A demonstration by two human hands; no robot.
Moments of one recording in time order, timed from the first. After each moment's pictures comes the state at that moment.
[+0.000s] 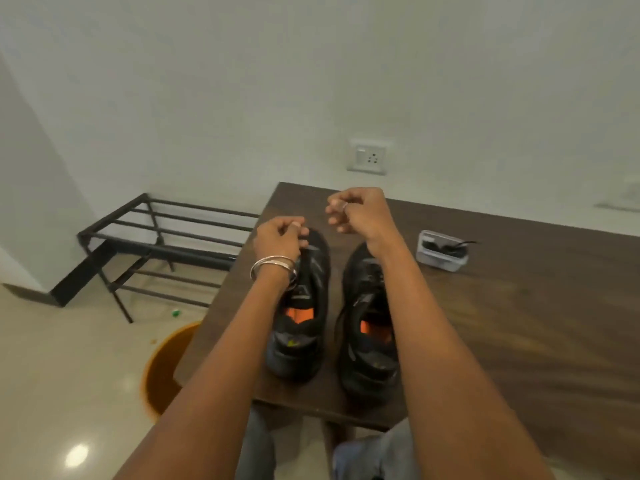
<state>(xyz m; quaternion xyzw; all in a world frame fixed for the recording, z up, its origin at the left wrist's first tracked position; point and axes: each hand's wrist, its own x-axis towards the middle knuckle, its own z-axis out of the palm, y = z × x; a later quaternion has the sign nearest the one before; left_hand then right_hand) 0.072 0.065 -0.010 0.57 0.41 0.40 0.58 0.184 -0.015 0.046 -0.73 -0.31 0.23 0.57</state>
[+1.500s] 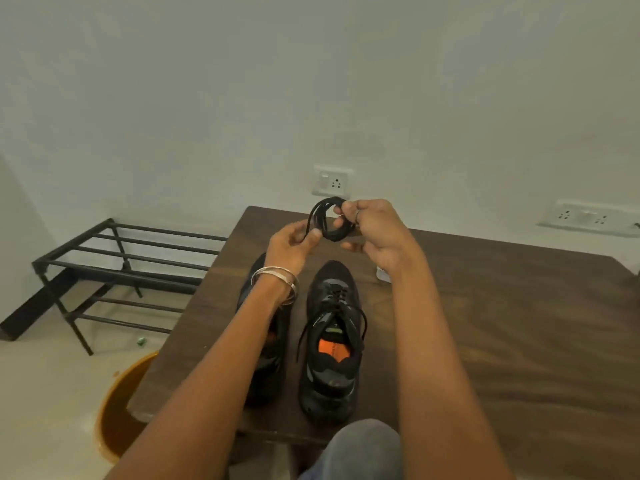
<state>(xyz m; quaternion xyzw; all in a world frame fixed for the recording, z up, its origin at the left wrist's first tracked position) 0.124 0.010 0.025 0.66 0.28 0.35 0.61 0.208 -0.096 0.106 -0.70 -0.26 0.27 0.60</state>
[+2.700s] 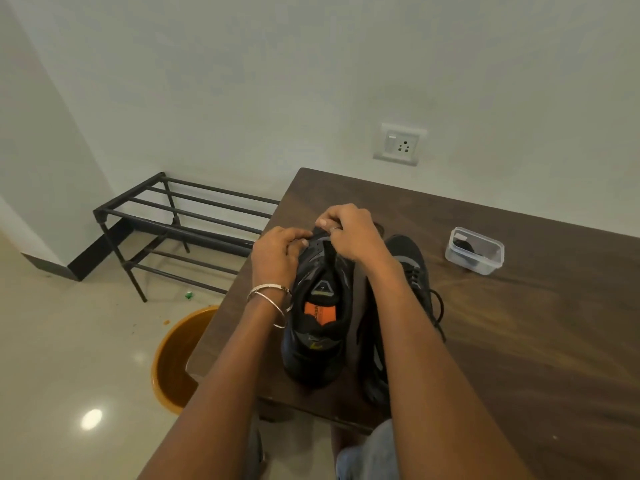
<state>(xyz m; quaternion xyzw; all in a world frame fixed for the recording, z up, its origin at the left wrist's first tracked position) 0.043 0.090 -0.068 0.79 0.36 0.41 0.28 0.159 0.017 0.003 -0.81 -0.48 0.15 0.31</state>
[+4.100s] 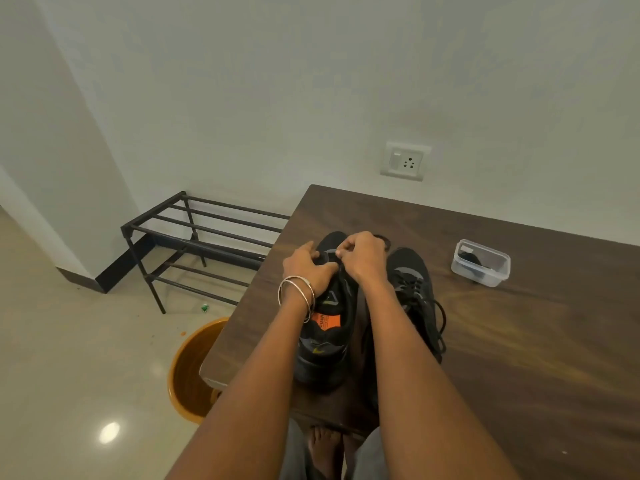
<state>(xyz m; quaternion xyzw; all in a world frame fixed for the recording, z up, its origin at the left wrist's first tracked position) 0.062 0.060 -0.041 0.71 0.48 0.24 0.46 0.169 0.020 -0.037 -0.85 -0.37 0.10 0.36</state>
